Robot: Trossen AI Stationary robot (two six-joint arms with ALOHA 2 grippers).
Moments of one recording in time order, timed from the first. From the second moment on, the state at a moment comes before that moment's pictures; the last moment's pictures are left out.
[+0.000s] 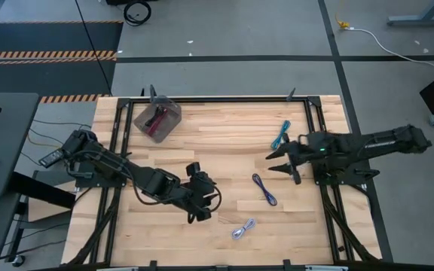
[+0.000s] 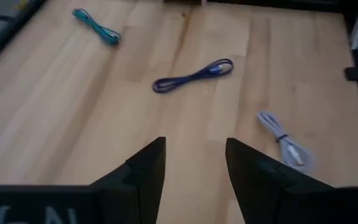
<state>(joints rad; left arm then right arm) -0.45 1.65 1.37 -0.49 -0.56 -0.44 0.07 0.64 0.43 -0.15 -0.06 0.08</state>
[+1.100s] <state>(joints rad) -0.42 1.67 1.37 -0.55 -0.71 -0.30 0.37 1.59 0.84 -0.74 0.01 0.93</state>
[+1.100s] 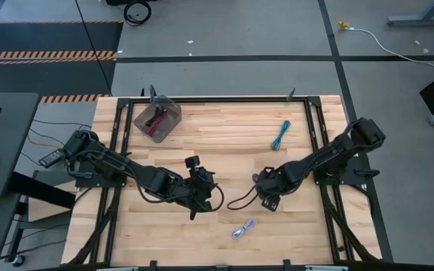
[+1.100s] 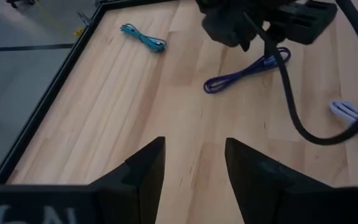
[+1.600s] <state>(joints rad) -0.43 1.67 1.37 -0.56 -0.71 -0.36 0.40 1.65 0.84 -0.68 0.06 0.87</state>
